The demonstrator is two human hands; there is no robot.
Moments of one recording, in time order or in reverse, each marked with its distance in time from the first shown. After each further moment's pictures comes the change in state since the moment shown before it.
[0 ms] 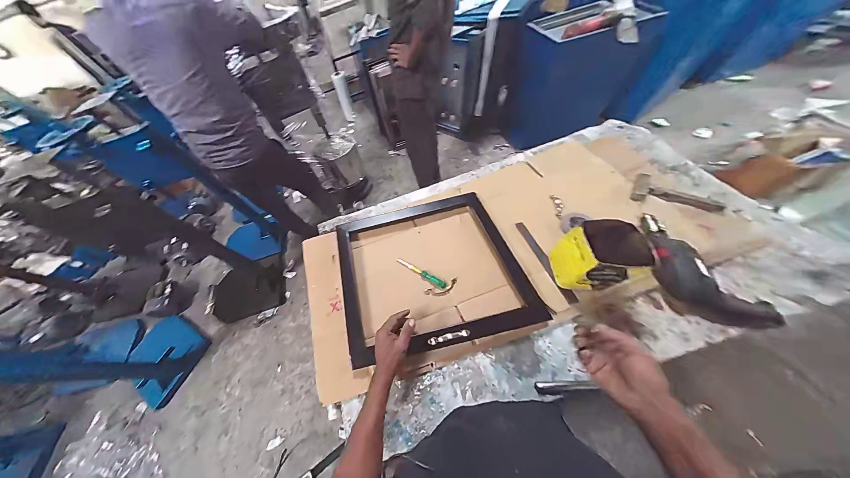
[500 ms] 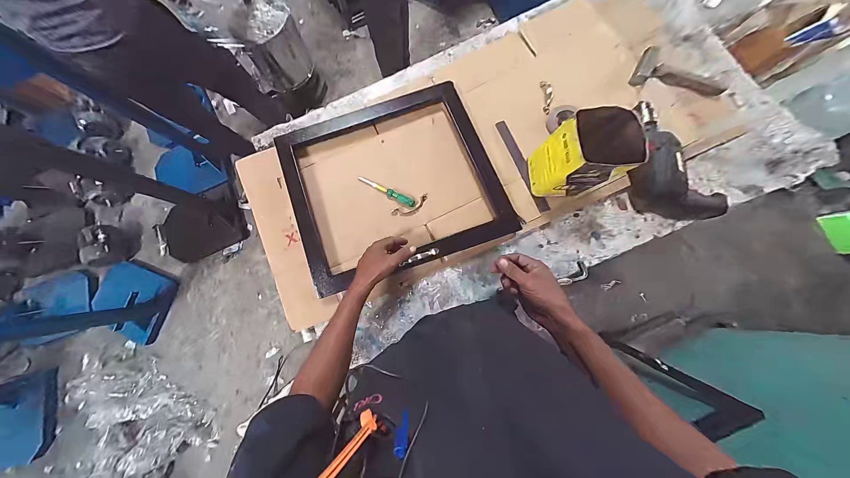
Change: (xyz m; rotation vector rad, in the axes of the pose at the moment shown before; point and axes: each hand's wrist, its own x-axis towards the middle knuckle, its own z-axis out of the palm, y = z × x) left_hand 0.035 0.026 0.026 0.313 -0.511 -0.405; right_hand -0.009 0.062 0.019 -0.584 -0.090 0.101
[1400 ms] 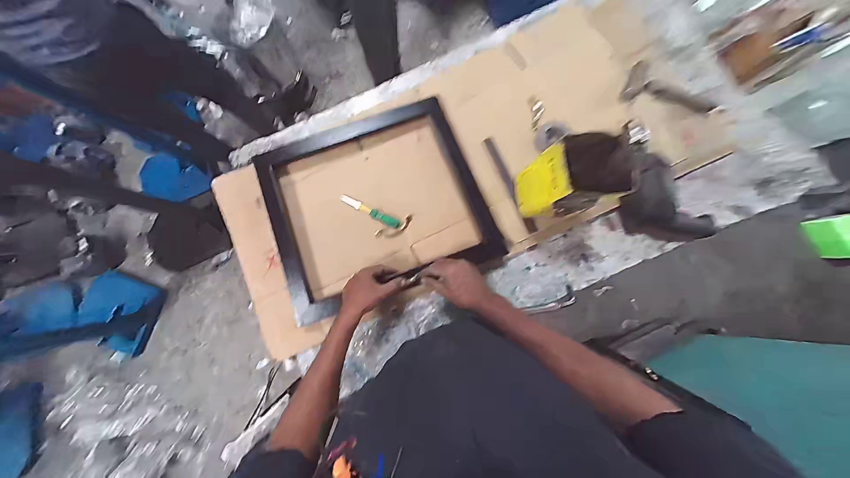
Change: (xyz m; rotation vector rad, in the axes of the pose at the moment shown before) left_hand -0.005 0.009 0.009 0.229 -0.026 -0.112; right_hand 0.089 -0.005 0.070 -1.064 -0.355 -0.439
